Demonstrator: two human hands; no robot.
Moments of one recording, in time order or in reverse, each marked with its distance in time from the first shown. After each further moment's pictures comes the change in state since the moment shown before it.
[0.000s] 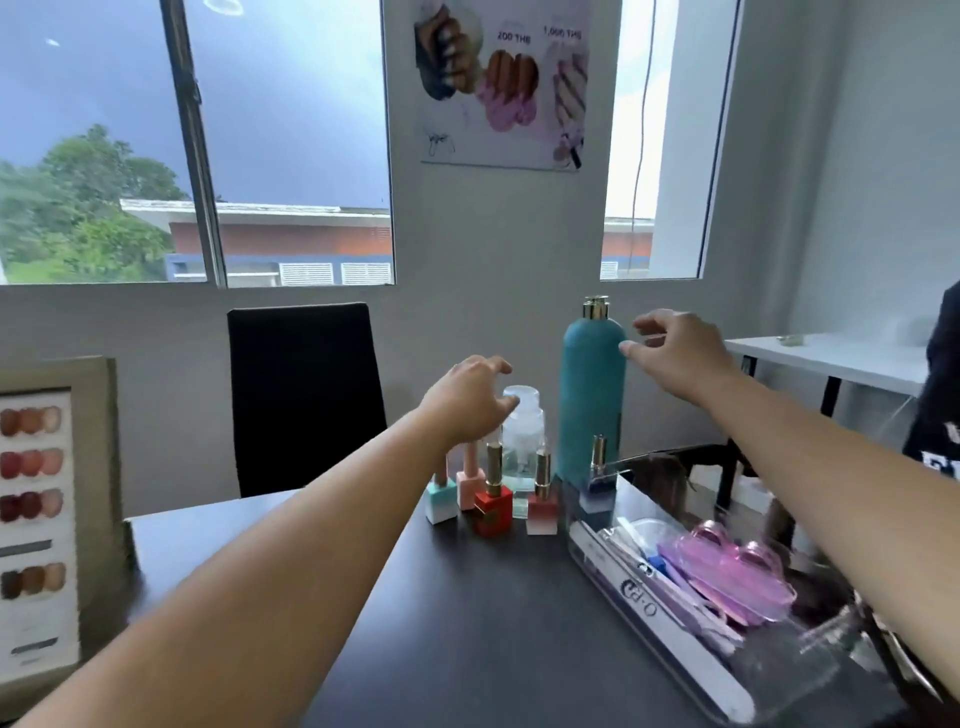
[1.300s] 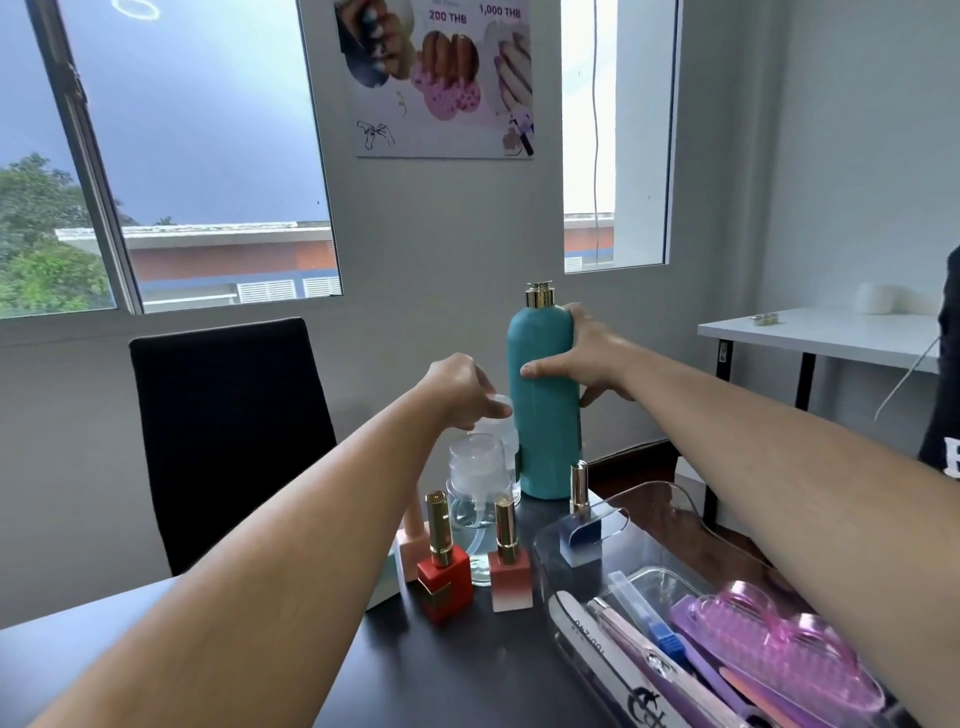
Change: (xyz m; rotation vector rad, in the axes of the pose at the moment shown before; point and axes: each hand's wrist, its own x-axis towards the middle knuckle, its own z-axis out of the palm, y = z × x) left_hand 0.115 0.000 0.051 -0.253 -0.180 -0.150; right_hand 0.080 0.025 0.072 0.302 -0.354 0.187
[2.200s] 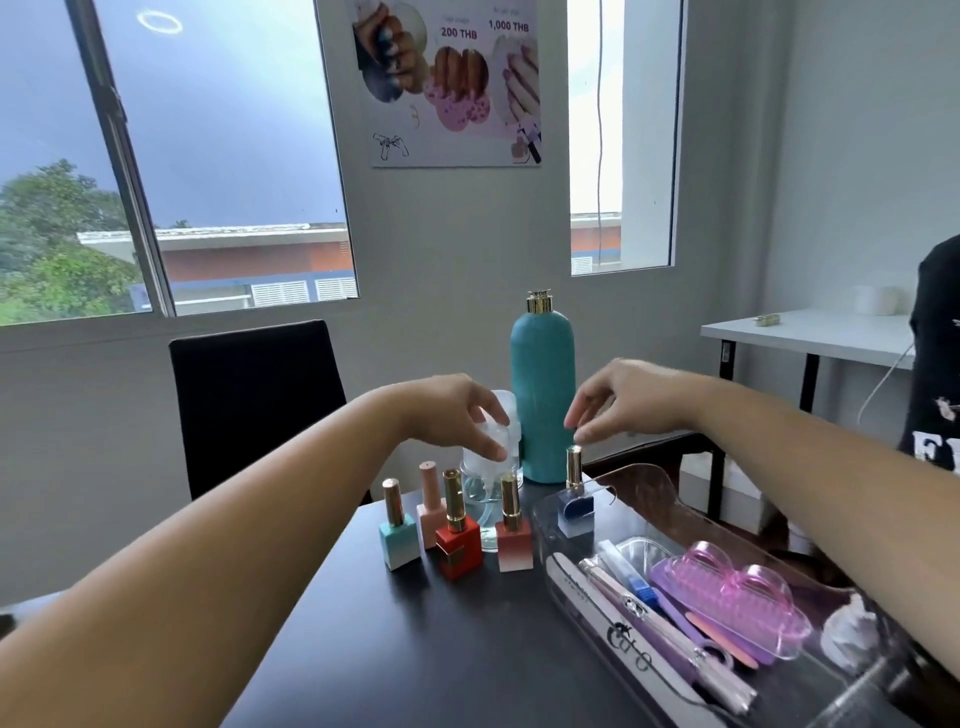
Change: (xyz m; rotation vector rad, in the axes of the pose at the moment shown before) left_hand -0.091 0.020 -0.042 0.387 -0.320 0.134; right_hand -0.084 0.003 -0.031 -0.436 -0.316 -0.155
